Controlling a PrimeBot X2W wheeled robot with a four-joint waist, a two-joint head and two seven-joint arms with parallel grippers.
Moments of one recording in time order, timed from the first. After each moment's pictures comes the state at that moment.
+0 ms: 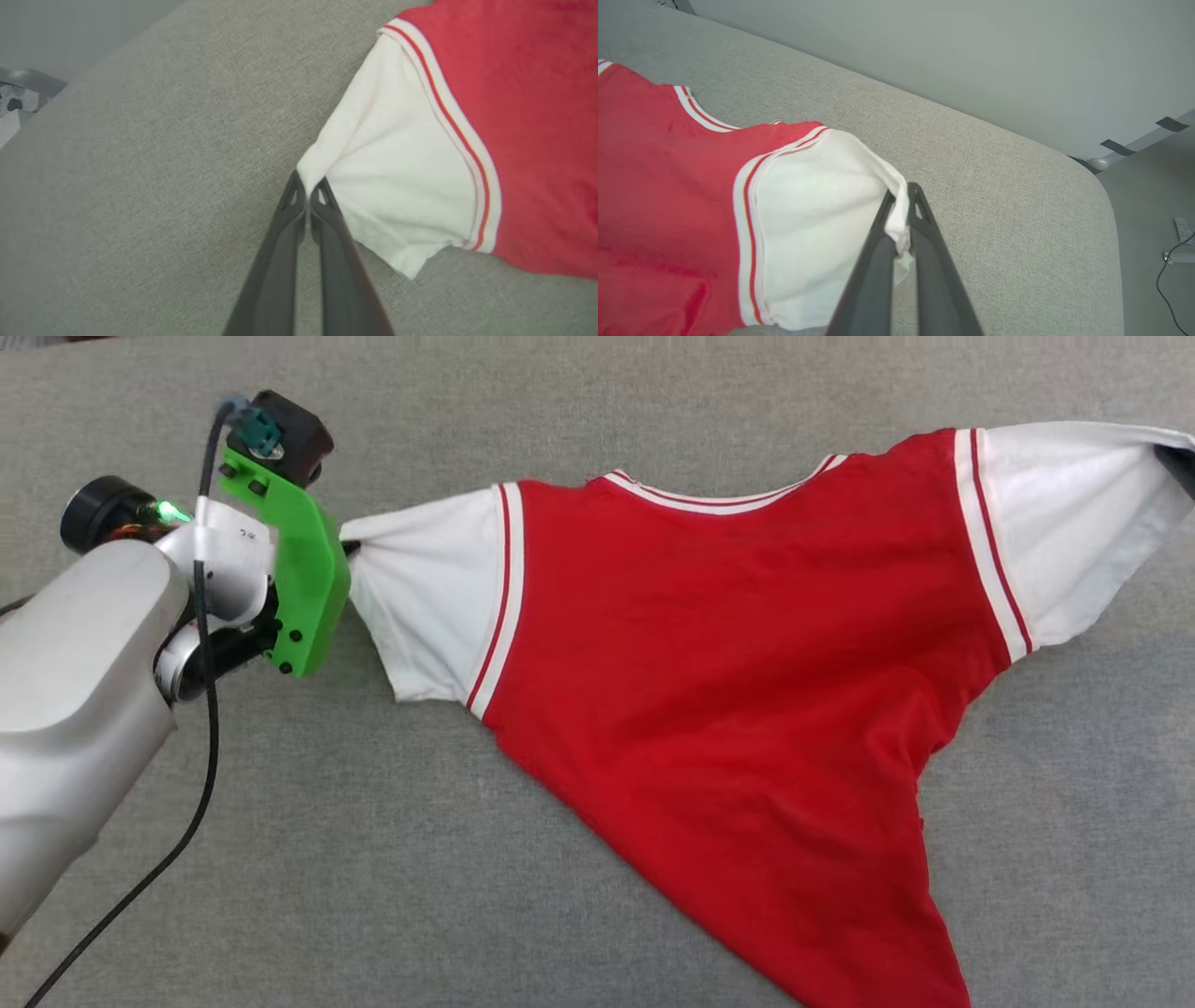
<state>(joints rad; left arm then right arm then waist) -1.06 0.69 -0.99 0.41 -0.92 -0.13 0.54 -0.76 -0.88 0.54 0.19 0.84 0.13 0.33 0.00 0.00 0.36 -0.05</state>
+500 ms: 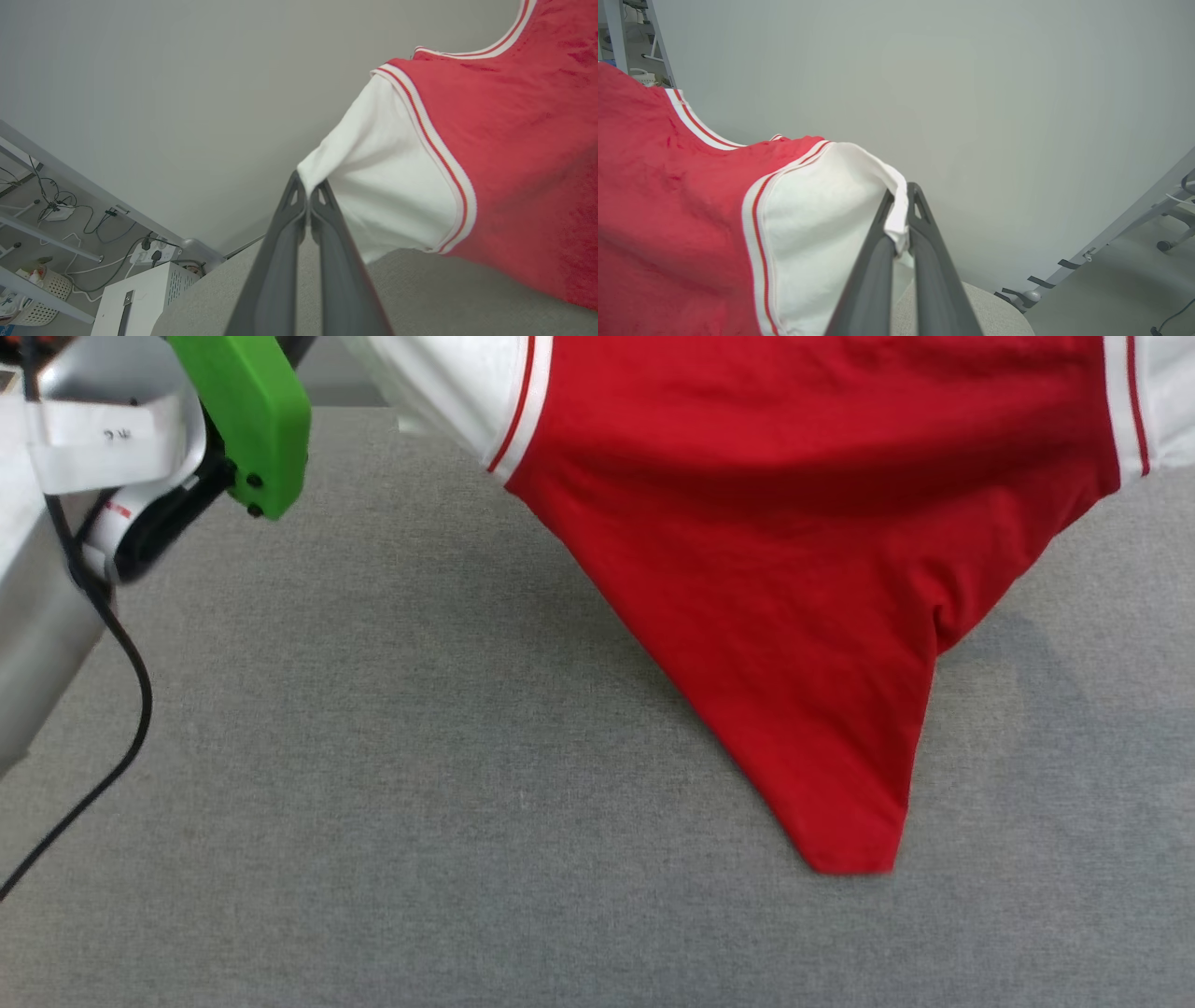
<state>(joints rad) -1.20 0.73 -0.87 0.22 -0.84 -0.07 0.31 -0.86 -0.95 0.42 0.16 0.85 0.13 0.17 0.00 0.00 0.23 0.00</state>
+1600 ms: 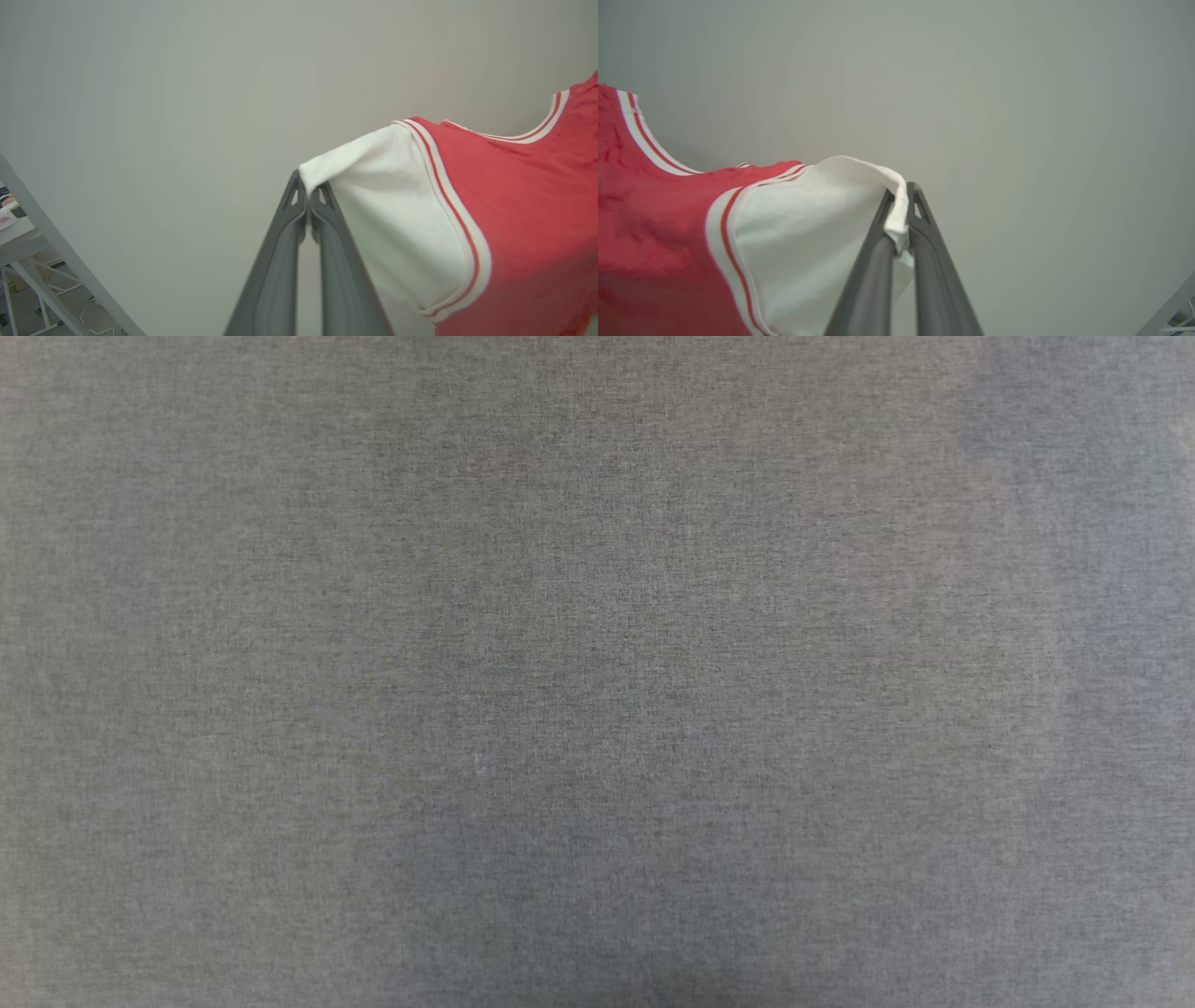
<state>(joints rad) -1.93 0.51 -0.76 0.74 -0.65 -0.11 0.03 -1.86 -0.67 0.61 0.71 0.55 0.13 -0.01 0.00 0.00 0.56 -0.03</state>
